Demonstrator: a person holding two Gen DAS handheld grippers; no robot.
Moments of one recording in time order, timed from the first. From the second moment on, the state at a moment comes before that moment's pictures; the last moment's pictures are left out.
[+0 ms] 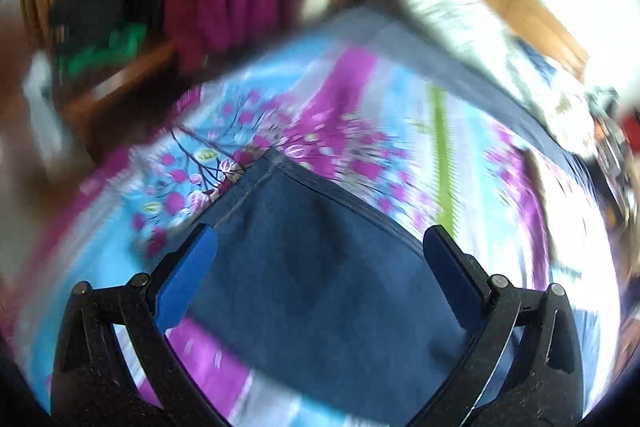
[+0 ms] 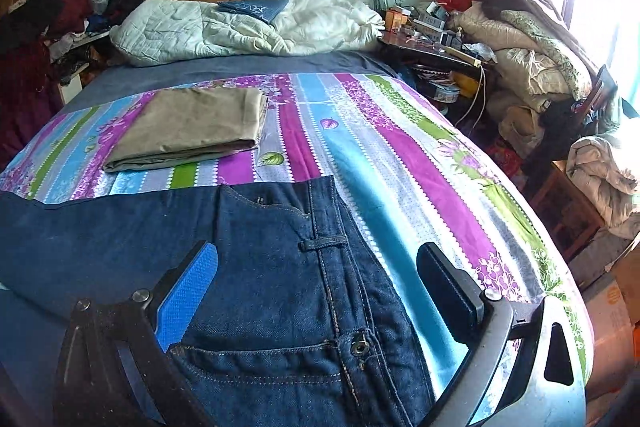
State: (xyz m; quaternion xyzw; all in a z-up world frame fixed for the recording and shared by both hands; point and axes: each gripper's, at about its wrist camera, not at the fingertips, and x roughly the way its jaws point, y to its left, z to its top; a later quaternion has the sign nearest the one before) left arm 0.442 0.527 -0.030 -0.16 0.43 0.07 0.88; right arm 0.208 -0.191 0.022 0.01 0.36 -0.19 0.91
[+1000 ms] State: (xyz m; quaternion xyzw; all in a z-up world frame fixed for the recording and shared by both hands) left arm 0.456 0.535 -0.068 -0.08 0.38 0.06 0.92; right arm 0.284 -0.277 -0.031 0.07 0.41 -0.12 0.90
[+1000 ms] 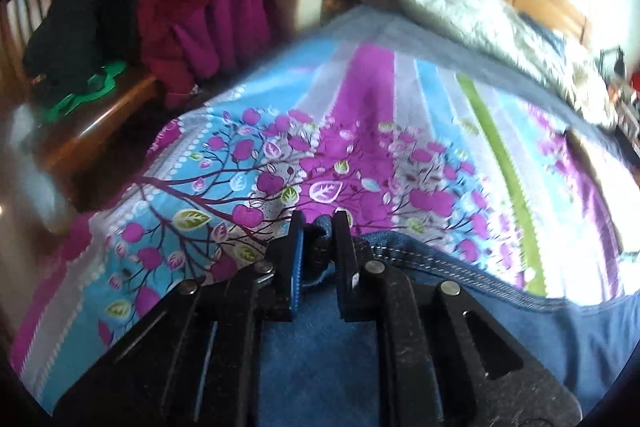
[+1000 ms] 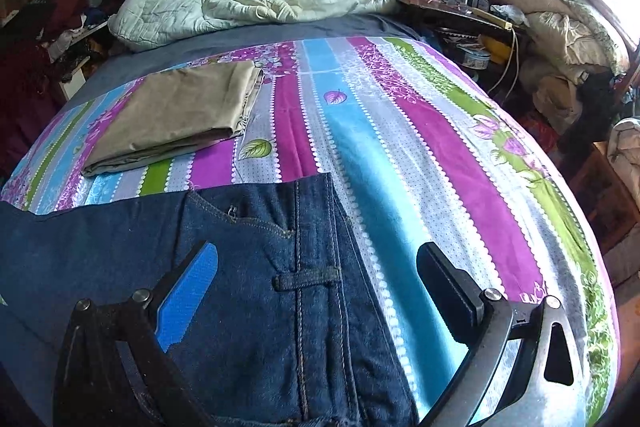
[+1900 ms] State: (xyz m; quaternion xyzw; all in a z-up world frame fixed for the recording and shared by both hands) left arm 0.443 0.545 -0.040 -0.15 0.36 0.10 0.92; right arm 0.343 -0.286 -0.021 0.09 0.43 -0.05 0.90
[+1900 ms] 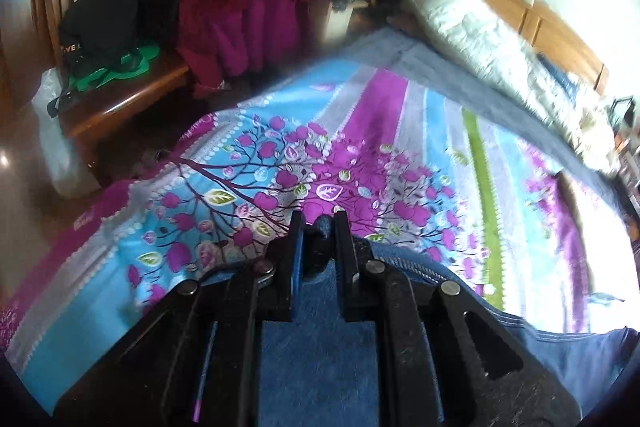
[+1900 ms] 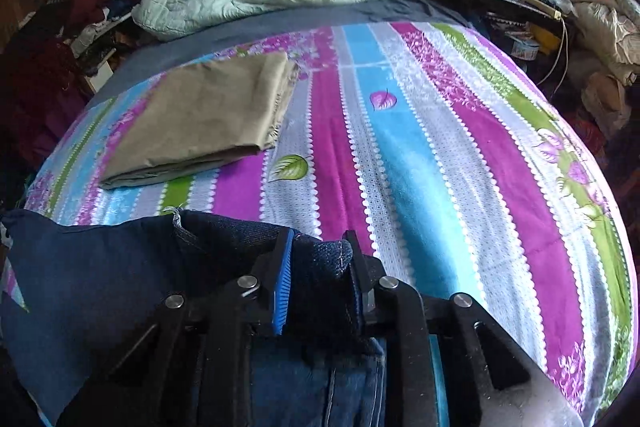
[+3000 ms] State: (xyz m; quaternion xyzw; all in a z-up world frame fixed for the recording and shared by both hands) left arm 0.115 0.653 -0.083 -0.46 0.31 0.09 0.83; right arm -0.018 -0.265 -0.095 0.56 0.33 -0.03 0.76
